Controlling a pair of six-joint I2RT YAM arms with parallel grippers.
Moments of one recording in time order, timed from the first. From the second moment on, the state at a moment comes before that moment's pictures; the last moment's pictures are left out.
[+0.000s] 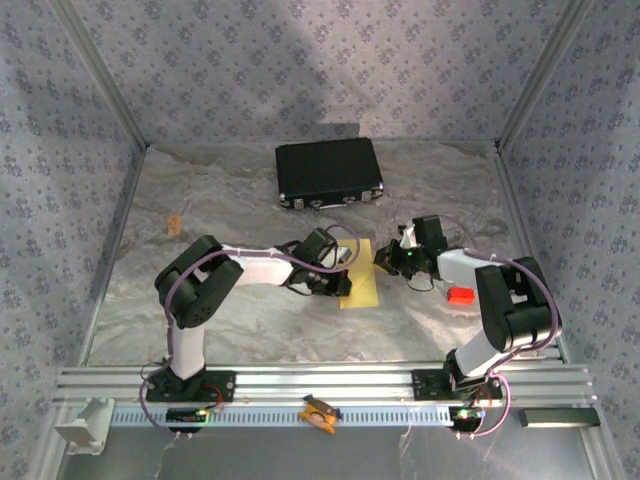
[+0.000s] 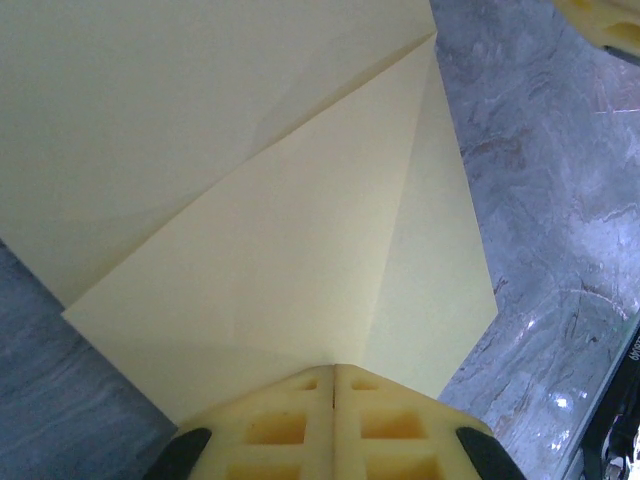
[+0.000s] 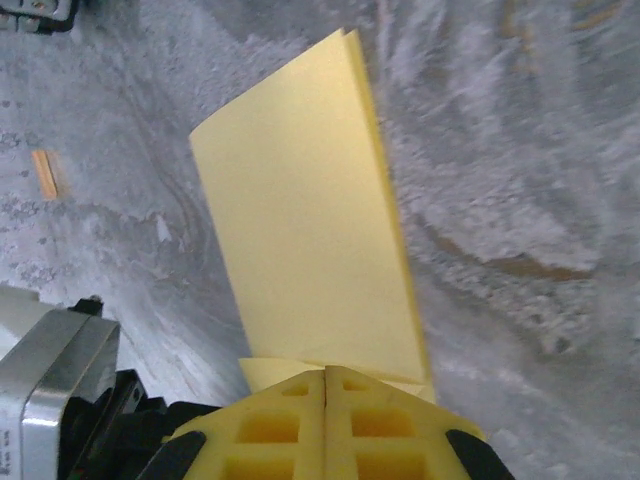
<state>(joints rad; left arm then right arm) -0.86 1.91 1.02 -0.08 0.48 -0.64 0.23 1.55 0.64 -0.03 -0.62 0.72</state>
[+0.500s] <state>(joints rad) -0.86 1.91 0.99 -0.04 0.48 -0.65 0.27 1.55 0.62 -0.03 -0.65 0.72</state>
